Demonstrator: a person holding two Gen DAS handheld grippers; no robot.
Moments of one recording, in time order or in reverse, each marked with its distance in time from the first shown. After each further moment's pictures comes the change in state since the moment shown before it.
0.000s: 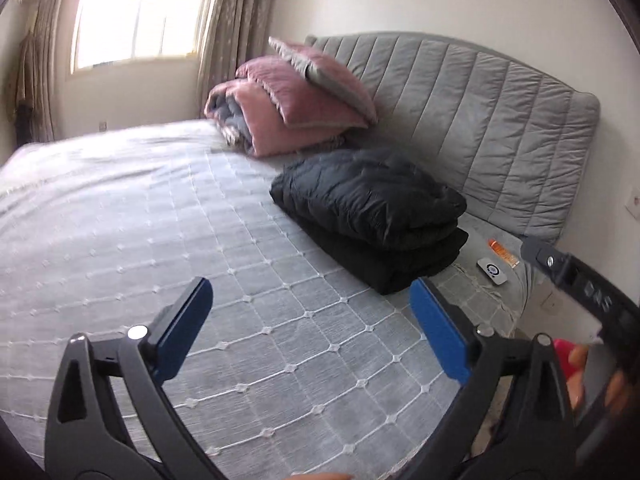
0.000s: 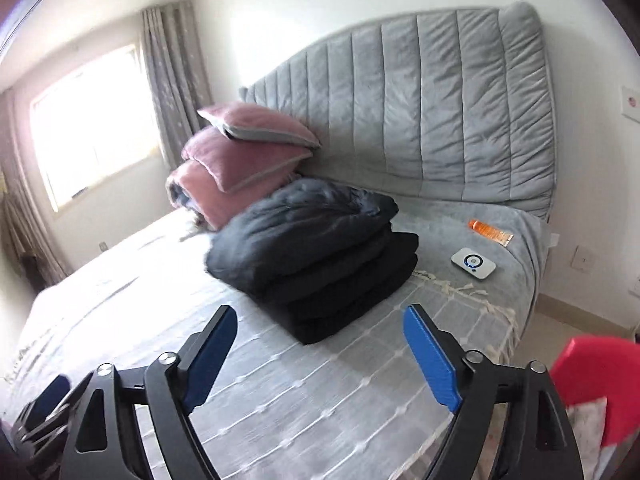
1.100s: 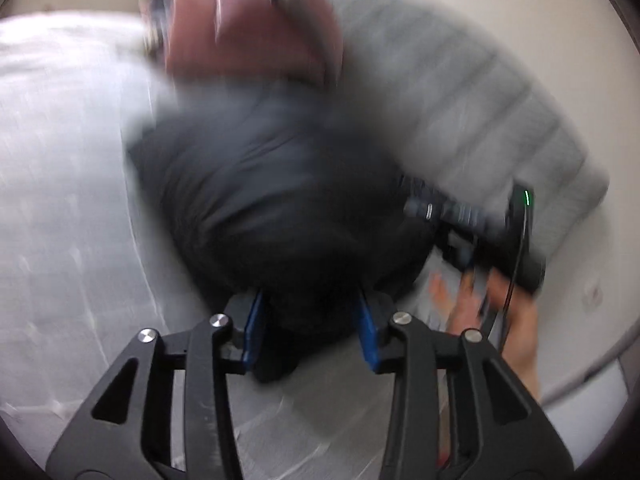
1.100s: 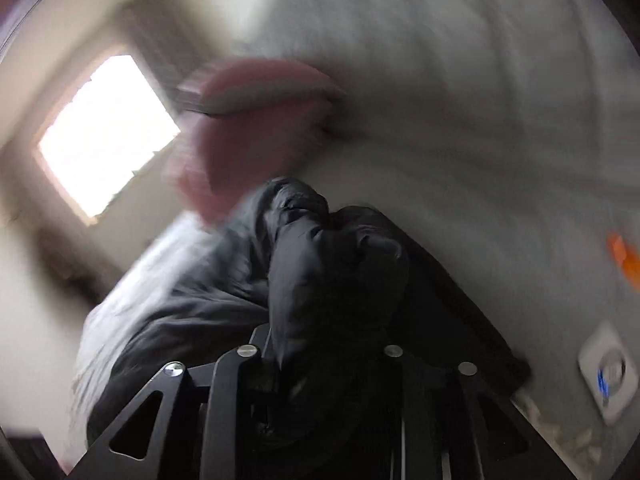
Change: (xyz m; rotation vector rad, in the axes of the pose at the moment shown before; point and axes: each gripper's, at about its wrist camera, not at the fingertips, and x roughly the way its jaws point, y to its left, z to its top) left arm 0.259 -0.057 0.014 -0.284 0.273 -0.391; right arm 0.379 -0.138 0.124 0.228 0.325 0.251
